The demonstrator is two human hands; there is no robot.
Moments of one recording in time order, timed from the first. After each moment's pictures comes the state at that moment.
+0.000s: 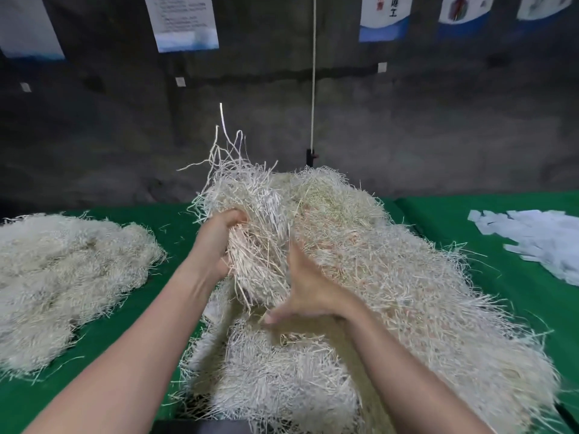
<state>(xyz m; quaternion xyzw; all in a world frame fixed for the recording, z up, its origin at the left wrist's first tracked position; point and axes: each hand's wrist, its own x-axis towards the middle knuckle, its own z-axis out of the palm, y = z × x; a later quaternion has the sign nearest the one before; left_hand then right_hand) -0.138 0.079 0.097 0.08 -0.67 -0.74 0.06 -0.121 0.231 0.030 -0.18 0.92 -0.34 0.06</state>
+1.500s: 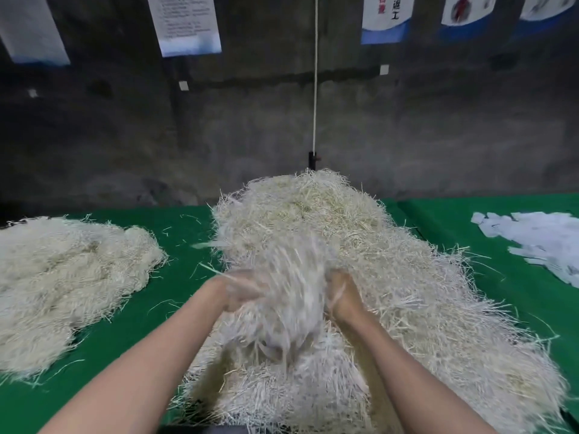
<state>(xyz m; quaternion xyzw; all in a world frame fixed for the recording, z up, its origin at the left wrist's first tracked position) -0.136 0.099 0.061 0.01 -0.90 -0.38 -0.23 -0.138 0.267 -0.020 0.05 0.84 -0.54 -0.04</state>
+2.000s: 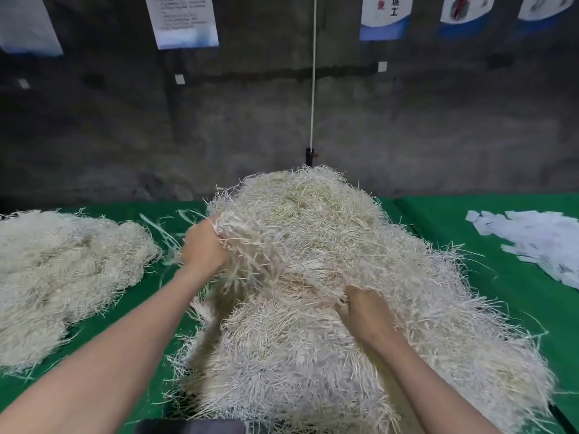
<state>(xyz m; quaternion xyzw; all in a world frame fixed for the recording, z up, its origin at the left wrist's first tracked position) -0.186 0.060 0.046 0.14 -0.83 -0.52 0.18 -0.129 0.312 -0.053 0.00 0.98 -0.16 -0.08</state>
